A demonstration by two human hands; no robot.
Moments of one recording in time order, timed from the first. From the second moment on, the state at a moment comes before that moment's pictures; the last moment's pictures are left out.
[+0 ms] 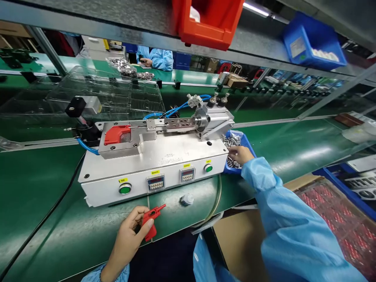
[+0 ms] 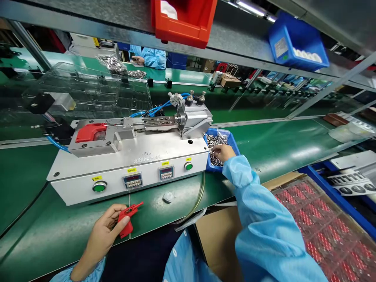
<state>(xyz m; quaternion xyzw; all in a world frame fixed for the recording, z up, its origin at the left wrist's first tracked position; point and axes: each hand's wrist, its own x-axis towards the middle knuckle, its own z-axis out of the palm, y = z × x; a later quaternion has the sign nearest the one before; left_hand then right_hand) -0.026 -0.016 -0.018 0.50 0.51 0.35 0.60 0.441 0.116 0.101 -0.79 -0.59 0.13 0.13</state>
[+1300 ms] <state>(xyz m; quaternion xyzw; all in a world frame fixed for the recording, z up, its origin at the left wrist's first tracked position) -0.018 0.009 -0.006 0.51 0.40 0.41 0.64 0.168 0.229 0.174 -0.39 -0.90 -0.01 0.20</state>
